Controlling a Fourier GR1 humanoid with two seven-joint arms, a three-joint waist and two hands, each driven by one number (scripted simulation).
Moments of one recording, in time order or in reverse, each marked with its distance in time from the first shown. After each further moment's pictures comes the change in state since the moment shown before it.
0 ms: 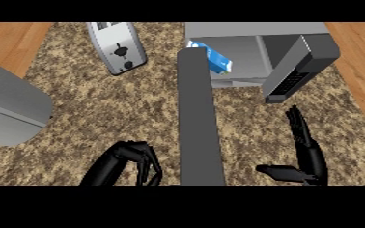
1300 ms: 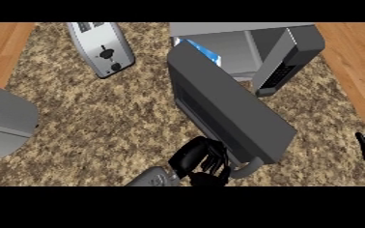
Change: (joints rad) left arm -0.601 0.006 -0.626 0.813 0.255 0.510 -0.123; right arm 0.333 -0.135 -0.049 -0.583 -0.243 0.225 0.101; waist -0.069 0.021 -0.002
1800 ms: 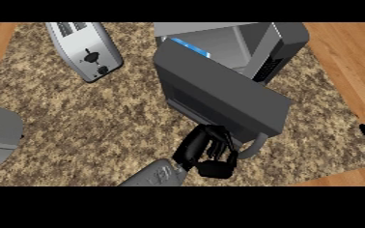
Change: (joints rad) left arm -0.088 -0.001 -0.039 -0.014 0.185 0.238 -0.039; right arm -0.023 -0.055 0.027 -0.102 -0.092 0.058 0.072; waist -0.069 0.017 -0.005
